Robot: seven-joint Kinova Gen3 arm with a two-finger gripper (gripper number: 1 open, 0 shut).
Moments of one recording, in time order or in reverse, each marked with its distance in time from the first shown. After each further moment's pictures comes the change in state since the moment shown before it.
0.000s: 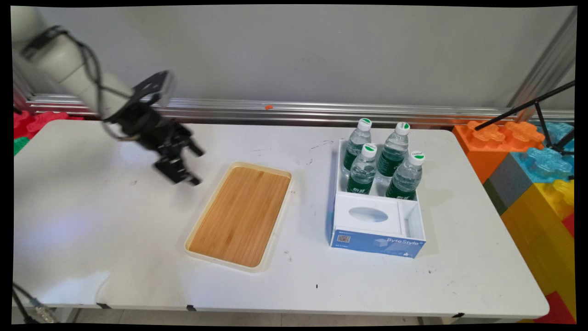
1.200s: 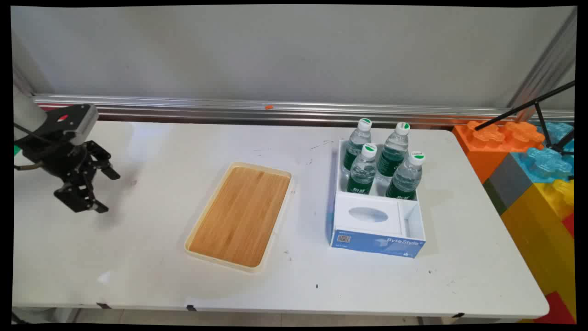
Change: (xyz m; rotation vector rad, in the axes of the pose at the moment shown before) arm -0.127 0.038 -0.063 0.030 -0.313 0.014
